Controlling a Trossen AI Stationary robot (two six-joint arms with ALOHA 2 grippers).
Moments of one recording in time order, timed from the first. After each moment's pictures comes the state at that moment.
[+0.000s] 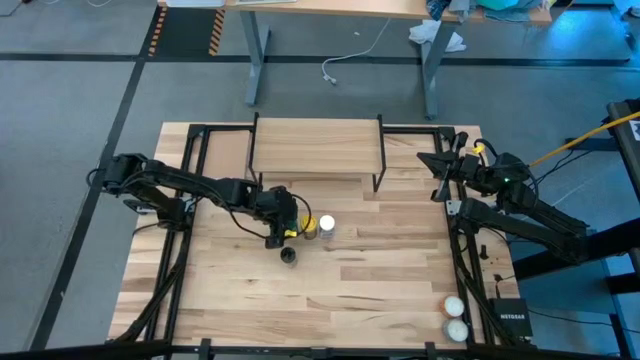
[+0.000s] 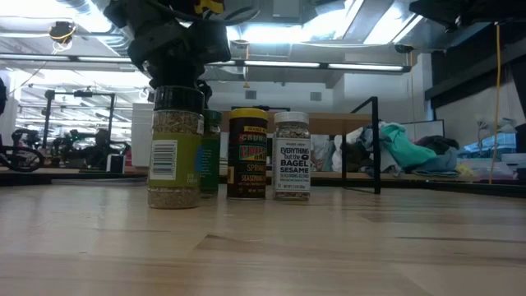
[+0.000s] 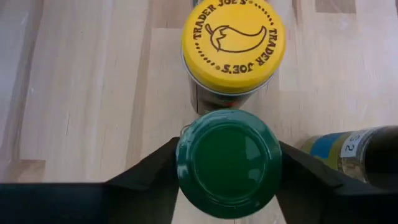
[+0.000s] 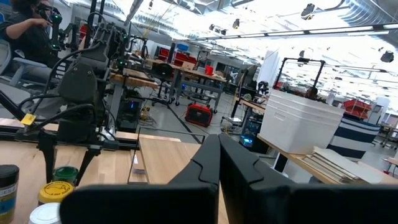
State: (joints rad) left arm -0.06 1.49 0.93 -0.42 -0.04 -0.07; right arm -0.44 0.23 0.45 -0.05 -0.13 -0.26
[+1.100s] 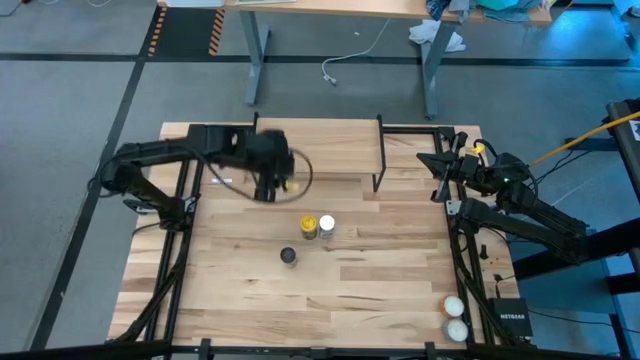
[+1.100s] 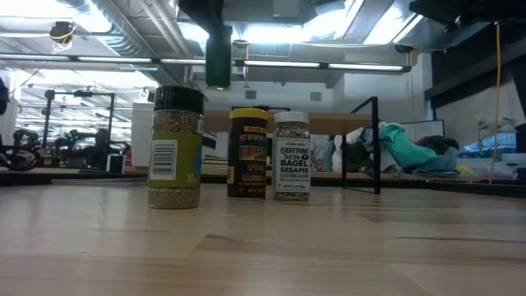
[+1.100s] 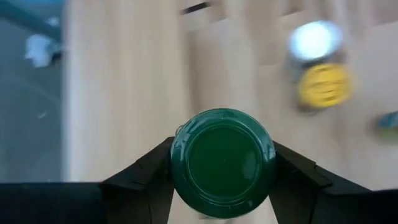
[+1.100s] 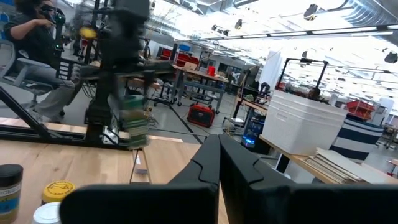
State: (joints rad) left arm 0.13 1.49 1.61 -1.10 -0.22 0.38; right arm -0.44 0.23 0.45 -0.05 -0.14 -0.26
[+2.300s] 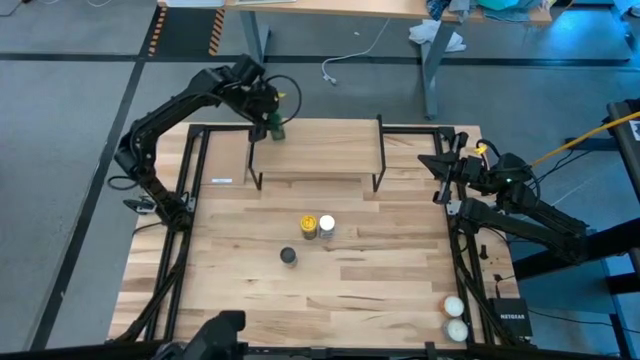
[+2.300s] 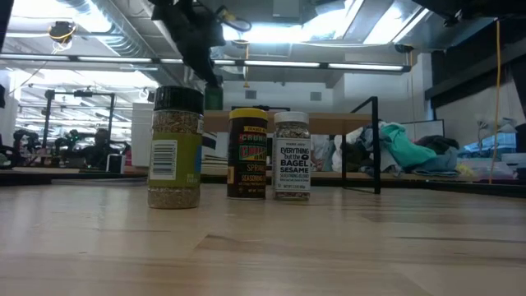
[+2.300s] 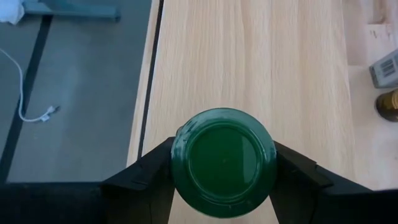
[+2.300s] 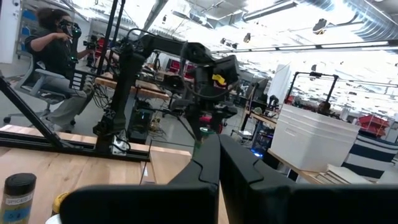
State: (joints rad) left arm 0.81 1.62 1.64 -1.03 0.30 0.70; right arm -0.44 0.23 0.45 0.00 -0.20 -0.26
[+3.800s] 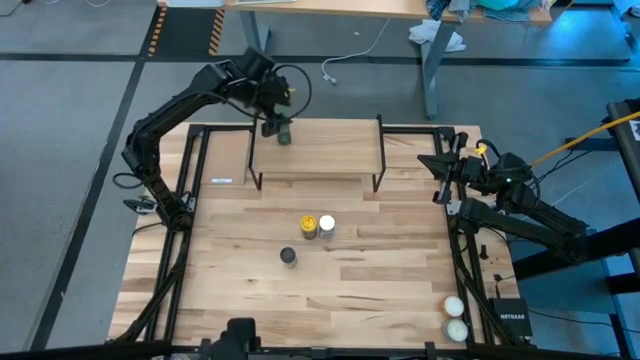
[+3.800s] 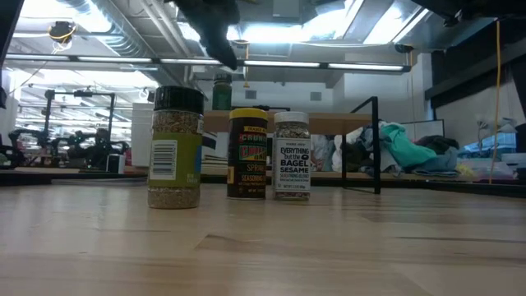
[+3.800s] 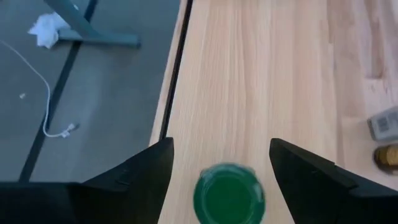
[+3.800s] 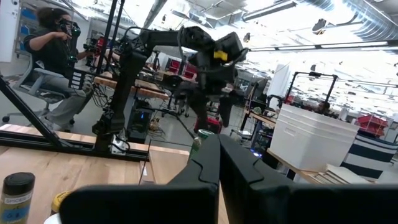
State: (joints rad) left arm 0.71 1.67 1.84 -1.04 0.24 0.54; right arm -0.44 0.23 0.45 0.00 -0.20 -0.26
